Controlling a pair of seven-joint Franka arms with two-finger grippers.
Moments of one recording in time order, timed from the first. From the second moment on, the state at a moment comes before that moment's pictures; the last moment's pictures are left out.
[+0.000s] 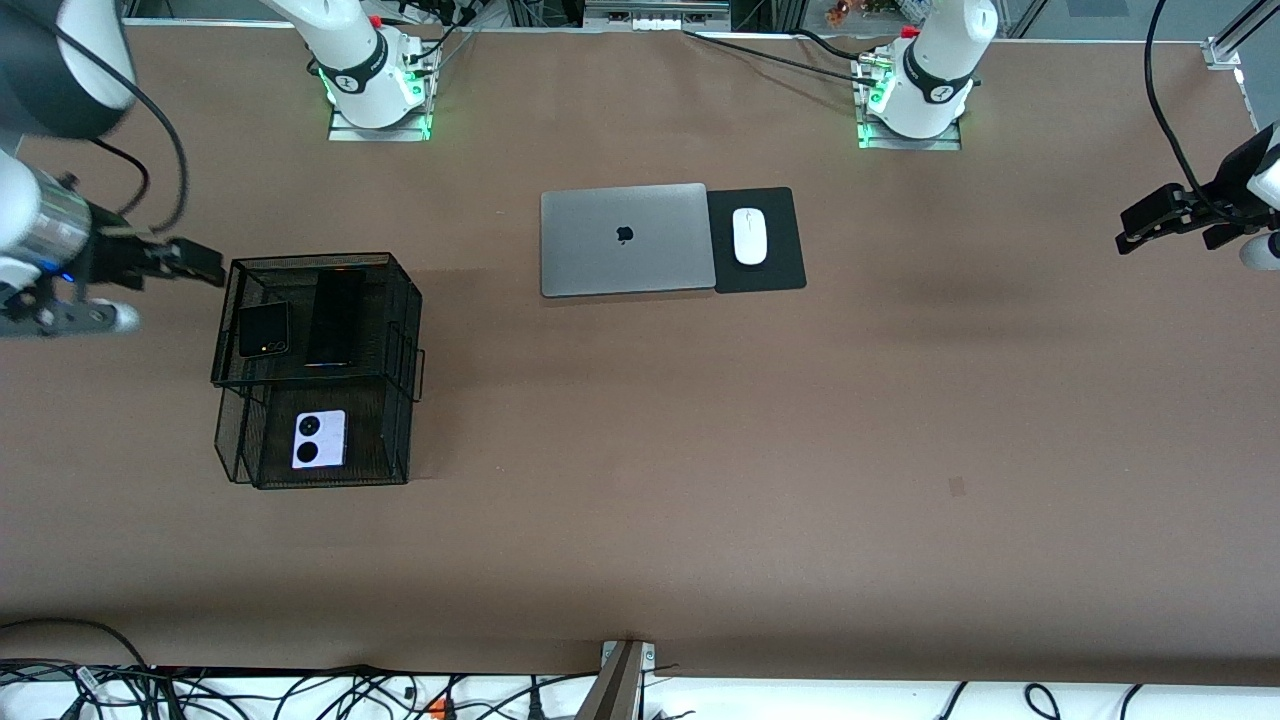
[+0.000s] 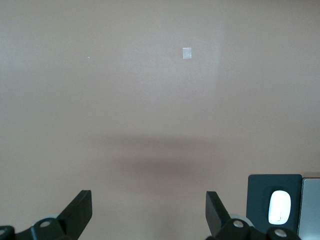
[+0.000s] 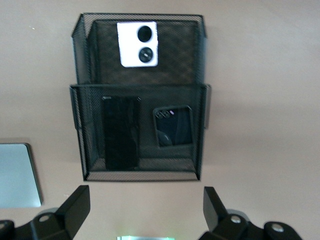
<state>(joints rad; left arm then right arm) 0.05 -0.05 0.02 -1.70 0.03 1.60 -0.02 0.20 0.11 -0.22 -1.59 -0.01 1.54 -0.05</state>
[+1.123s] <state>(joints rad) 0.05 -0.05 0.02 -1.70 0.03 1.60 -0.02 0.06 0.06 -0.12 -1.61 -0.01 1.54 0.00</state>
